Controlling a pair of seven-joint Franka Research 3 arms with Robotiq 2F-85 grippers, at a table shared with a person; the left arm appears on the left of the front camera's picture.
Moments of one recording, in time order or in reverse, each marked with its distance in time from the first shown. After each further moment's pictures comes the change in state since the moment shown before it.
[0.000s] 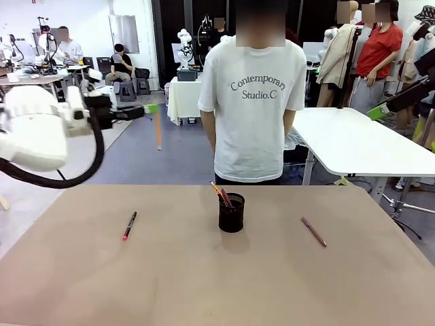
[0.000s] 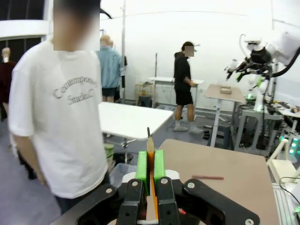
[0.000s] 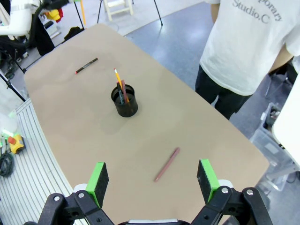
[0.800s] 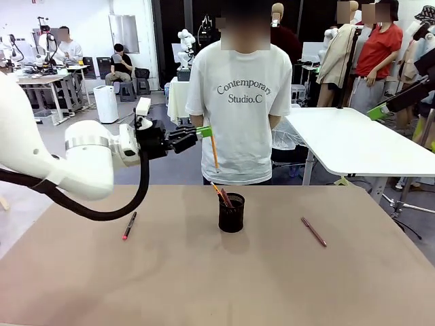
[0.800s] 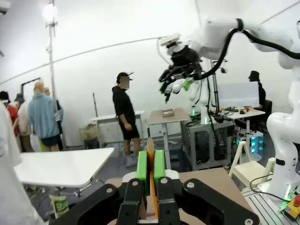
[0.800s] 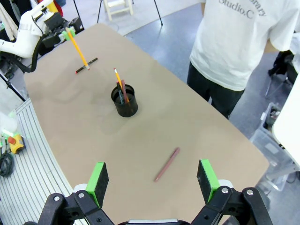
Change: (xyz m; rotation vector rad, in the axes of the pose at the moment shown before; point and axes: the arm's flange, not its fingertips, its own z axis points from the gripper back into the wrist) left arm -0.069 -0.088 -0.105 -0.370 -0.194 -0.105; right arm 0.000 0.000 0.000 0.000 0.000 0.000
